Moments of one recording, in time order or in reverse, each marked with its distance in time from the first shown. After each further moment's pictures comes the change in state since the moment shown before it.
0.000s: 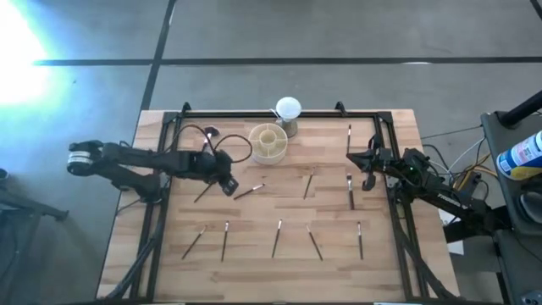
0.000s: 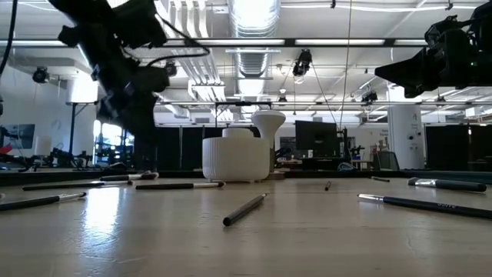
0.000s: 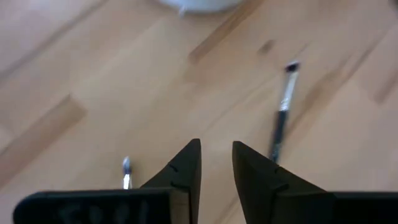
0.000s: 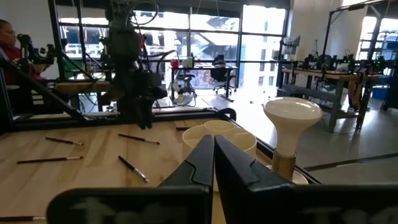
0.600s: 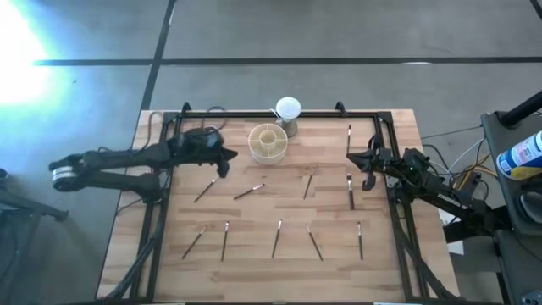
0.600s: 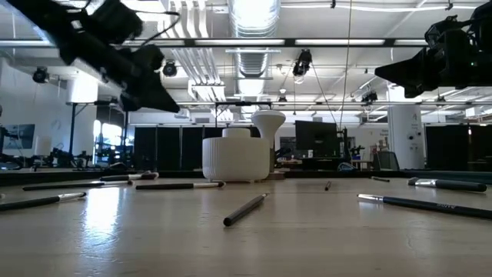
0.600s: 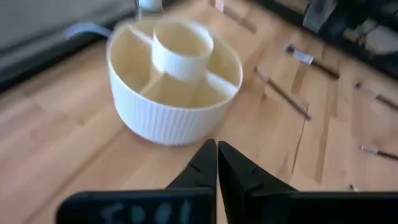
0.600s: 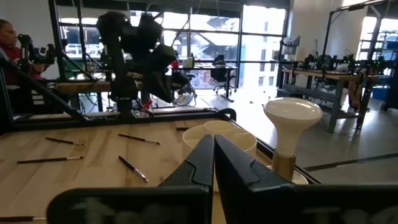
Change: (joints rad) left arm 0.279 -0.212 -0.127 0.404 0.251 0.372; right arm 0.000 0.000 0.000 0.000 0.000 0.000
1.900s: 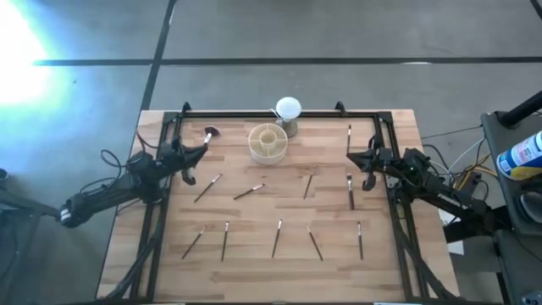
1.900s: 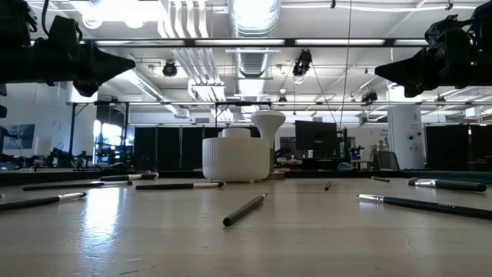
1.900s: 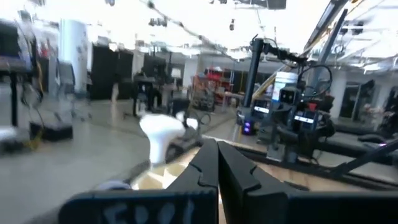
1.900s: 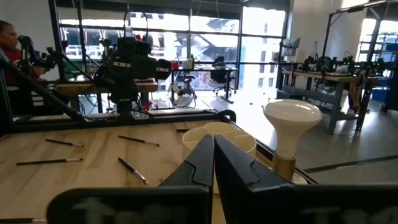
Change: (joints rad) left arm 0.029 -0.922 -0.536 0.320 -0.040 0.191; right arm 0.000 0.000 0.000 0.008 0.000 0.000
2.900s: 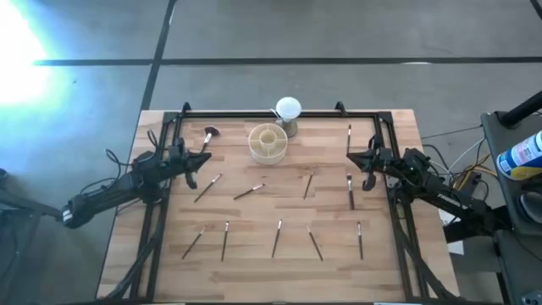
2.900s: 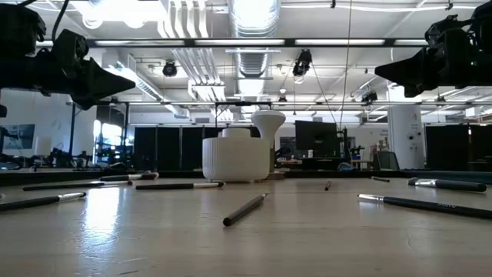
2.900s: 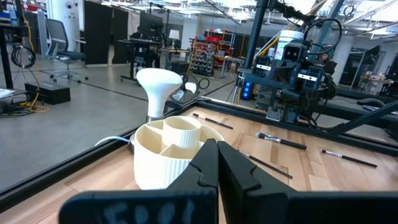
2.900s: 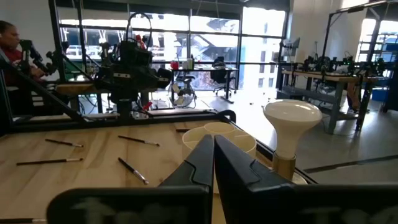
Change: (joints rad) left arm 0.000 -0.041 0.000 -0.225 0.024 -0.035; right arm 0.000 0.000 0.000 0.000 0.000 0.000
